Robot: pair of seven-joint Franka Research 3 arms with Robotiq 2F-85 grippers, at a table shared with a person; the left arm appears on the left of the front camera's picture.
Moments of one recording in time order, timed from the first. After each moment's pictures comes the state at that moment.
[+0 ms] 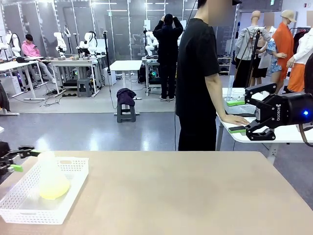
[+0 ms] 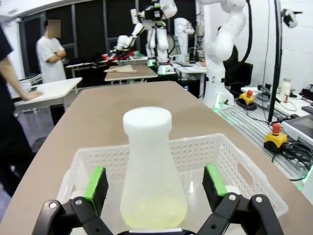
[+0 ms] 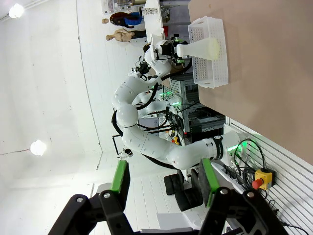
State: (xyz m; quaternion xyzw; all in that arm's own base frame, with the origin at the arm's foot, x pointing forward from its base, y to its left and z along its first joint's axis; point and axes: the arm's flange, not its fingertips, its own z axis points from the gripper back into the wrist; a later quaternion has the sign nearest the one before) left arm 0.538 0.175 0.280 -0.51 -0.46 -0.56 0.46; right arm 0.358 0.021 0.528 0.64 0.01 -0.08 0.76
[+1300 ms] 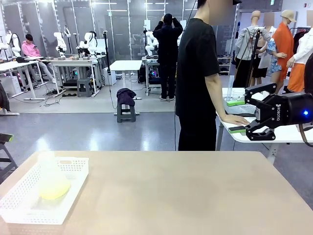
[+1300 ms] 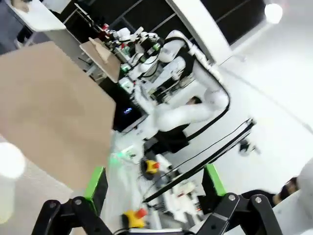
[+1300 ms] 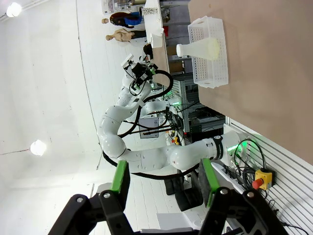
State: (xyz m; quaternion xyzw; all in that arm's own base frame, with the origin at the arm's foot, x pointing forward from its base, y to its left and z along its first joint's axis) left arm 0.434 0.141 0.444 -0.69 -0.18 -0.29 0.63; right arm 0.358 0.021 0.528 0.64 0.01 -0.08 0.76
